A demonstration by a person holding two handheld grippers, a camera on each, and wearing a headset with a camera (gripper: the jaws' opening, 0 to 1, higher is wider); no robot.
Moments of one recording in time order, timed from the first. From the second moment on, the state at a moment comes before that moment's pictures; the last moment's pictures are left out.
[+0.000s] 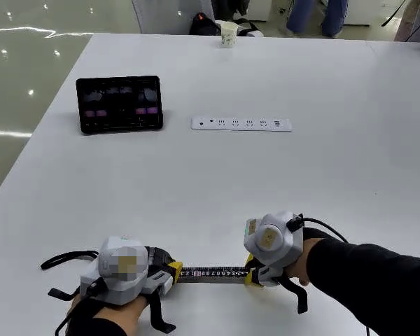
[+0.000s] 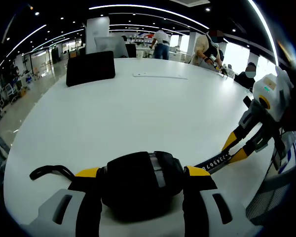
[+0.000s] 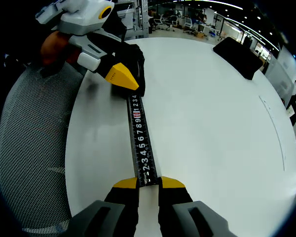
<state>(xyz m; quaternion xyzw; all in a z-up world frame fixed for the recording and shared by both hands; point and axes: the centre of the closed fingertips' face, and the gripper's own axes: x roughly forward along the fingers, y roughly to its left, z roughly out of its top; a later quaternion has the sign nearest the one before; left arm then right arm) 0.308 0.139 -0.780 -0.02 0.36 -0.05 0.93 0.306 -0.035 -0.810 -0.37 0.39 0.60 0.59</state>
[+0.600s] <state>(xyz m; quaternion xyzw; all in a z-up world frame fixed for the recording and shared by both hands) 0.309 0.139 -0.781 -0.02 0.36 -0.05 0.93 0.306 -0.021 -0.811 -0.36 0.39 0.60 0.60</state>
